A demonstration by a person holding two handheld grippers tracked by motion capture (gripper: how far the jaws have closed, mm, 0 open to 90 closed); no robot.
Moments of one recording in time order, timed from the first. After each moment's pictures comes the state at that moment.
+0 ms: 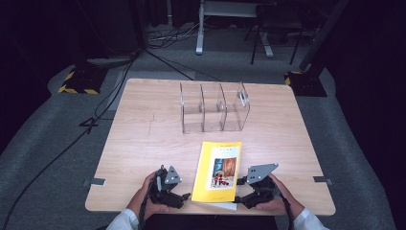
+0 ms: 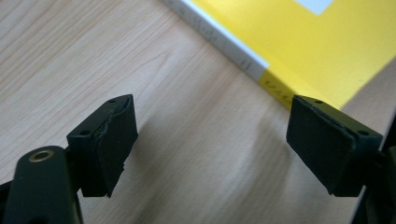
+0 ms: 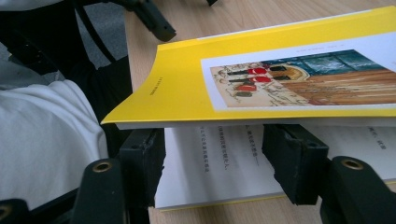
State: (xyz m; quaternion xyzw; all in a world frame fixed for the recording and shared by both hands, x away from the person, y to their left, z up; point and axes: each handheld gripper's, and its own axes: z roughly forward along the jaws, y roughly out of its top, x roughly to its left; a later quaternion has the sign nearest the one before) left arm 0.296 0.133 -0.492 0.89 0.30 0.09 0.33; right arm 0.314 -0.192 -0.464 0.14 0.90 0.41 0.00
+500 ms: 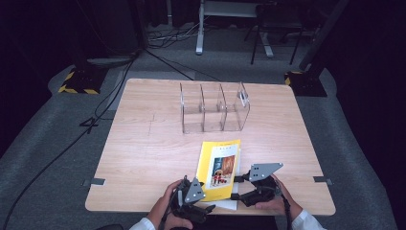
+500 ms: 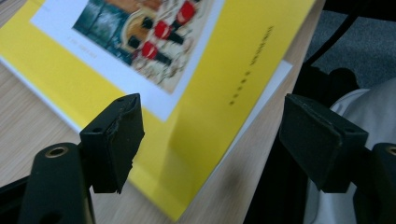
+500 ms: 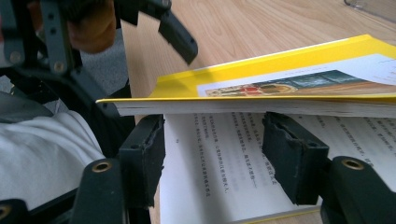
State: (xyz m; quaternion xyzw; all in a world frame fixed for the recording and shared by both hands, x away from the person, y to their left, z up) left arm 0.258 0.066 -0.471 0.89 0.22 0.10 0.40; right arm 0.313 -0.194 -0.457 0.16 0.87 0.46 0.01
